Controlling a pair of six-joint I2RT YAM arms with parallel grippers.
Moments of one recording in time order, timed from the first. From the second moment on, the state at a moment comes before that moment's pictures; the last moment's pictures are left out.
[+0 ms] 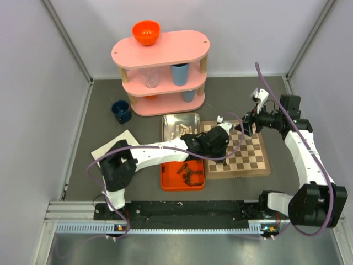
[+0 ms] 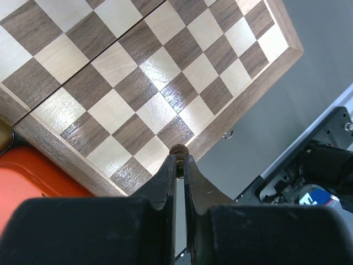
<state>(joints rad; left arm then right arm) -1.12 1.83 1.38 -0.31 -0.03 -0.61 -0.08 1.19 1.01 -0.56 -0.90 -0.47</state>
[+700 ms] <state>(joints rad) -1.16 1.99 1.54 -0.41 -0.11 -0.59 -0.09 1.19 1.01 -0.56 -0.89 -0.47</state>
